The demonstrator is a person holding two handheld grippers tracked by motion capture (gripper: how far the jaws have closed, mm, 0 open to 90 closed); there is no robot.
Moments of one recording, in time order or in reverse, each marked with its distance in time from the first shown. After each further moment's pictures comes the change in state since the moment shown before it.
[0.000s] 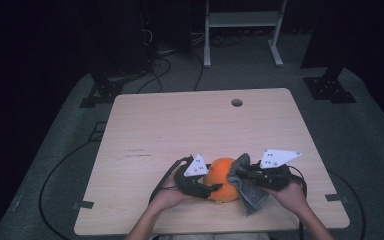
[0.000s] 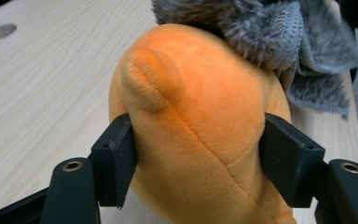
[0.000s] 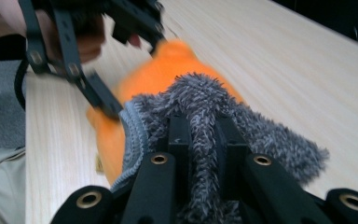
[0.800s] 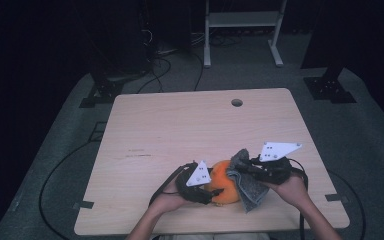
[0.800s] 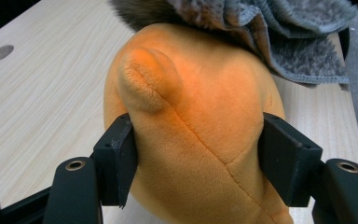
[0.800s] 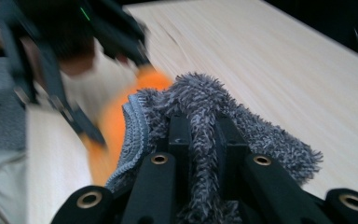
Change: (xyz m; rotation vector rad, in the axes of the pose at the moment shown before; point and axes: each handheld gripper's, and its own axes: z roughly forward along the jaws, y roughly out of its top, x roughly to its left) left arm -0.014 -0.001 0.000 0.001 0.008 0.098; right arm -0.005 0.024 -0.006 0.012 0.019 -0.016
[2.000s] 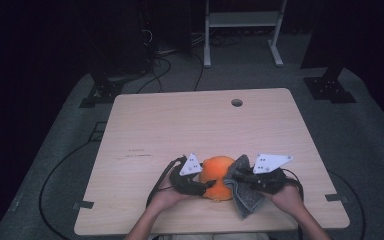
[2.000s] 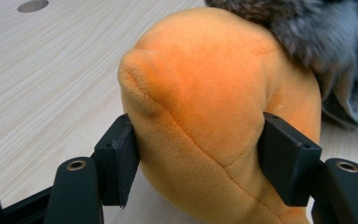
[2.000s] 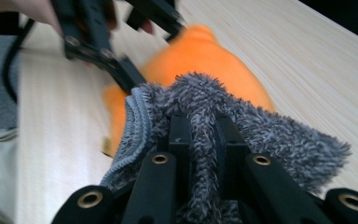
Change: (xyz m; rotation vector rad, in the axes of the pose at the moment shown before) left arm 0.026 -0.023 0.001 0.007 0.065 -0.196; right arm 0.009 -0.032 0.017 0.046 -0.033 -0.021
